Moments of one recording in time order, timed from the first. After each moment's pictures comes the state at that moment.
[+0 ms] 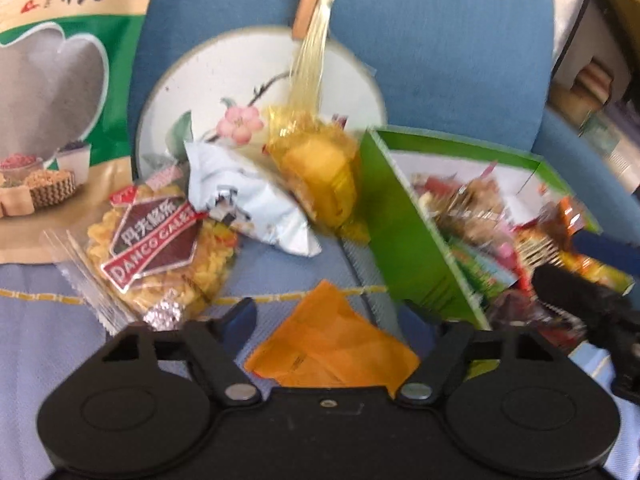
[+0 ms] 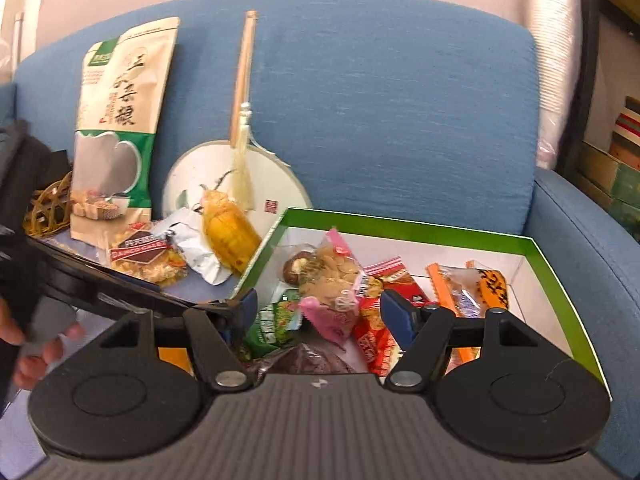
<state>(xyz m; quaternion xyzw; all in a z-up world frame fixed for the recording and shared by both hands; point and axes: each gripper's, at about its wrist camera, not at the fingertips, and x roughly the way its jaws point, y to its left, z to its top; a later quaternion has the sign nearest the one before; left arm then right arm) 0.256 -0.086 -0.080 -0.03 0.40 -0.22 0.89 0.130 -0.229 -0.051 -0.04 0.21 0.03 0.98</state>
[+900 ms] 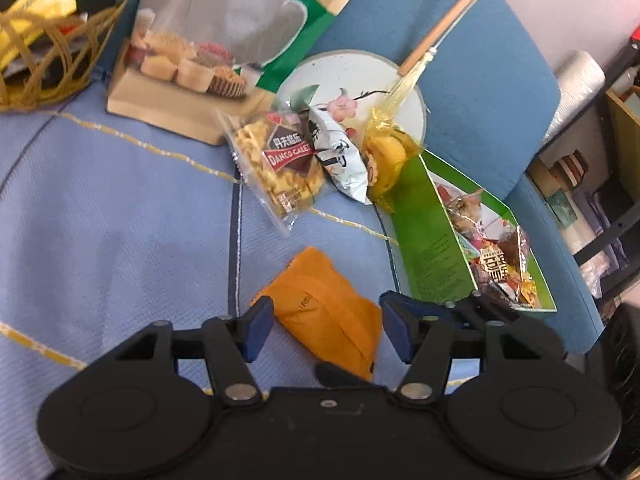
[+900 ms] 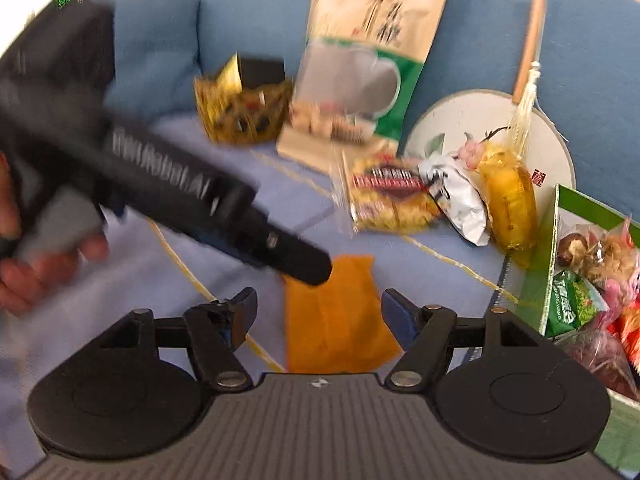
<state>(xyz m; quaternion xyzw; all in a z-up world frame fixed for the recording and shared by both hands) 0.189 0.041 -0.077 -0.21 0.41 -0.24 0.86 0.126 -0.092 -0.110 -0.14 0.25 0.25 0.92</state>
